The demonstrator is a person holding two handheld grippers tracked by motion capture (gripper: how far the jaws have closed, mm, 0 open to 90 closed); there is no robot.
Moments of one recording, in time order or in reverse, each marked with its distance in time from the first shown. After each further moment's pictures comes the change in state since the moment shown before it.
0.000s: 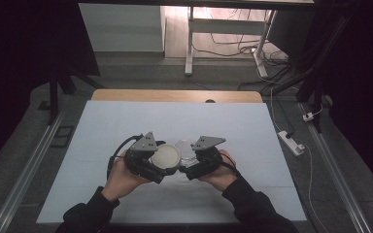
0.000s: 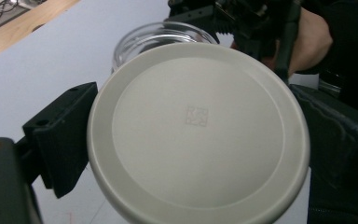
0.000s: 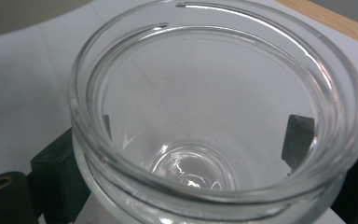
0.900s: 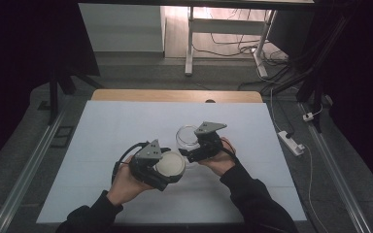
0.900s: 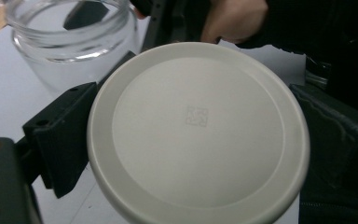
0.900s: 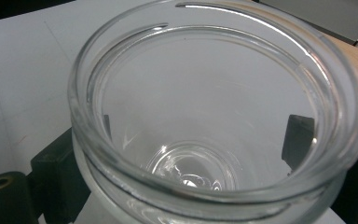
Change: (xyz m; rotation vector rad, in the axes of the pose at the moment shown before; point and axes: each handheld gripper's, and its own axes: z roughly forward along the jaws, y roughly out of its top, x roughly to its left) left arm -0.011 -0.010 0.015 0.005 -0.049 0.033; right arm -0.040 0.014 0.015 -0.018 -0.068 0.046
